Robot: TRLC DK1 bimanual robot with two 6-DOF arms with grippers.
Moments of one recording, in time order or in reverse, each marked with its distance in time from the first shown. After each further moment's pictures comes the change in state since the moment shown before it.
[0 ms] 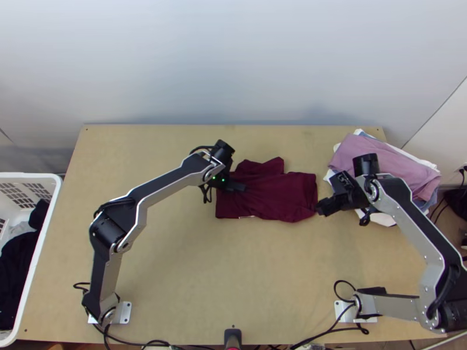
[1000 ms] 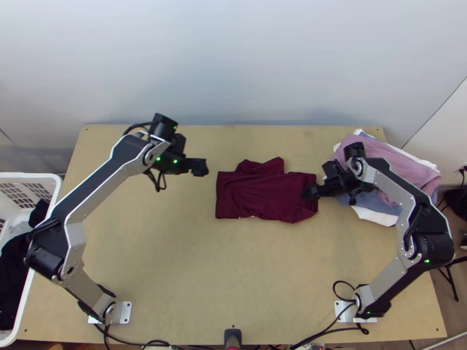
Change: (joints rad) left arm 0.237 -0.385 -0.143 -0.173 0.175 0.014; right arm -0.066 0.414 0.210 0.032 -0.274 0.047
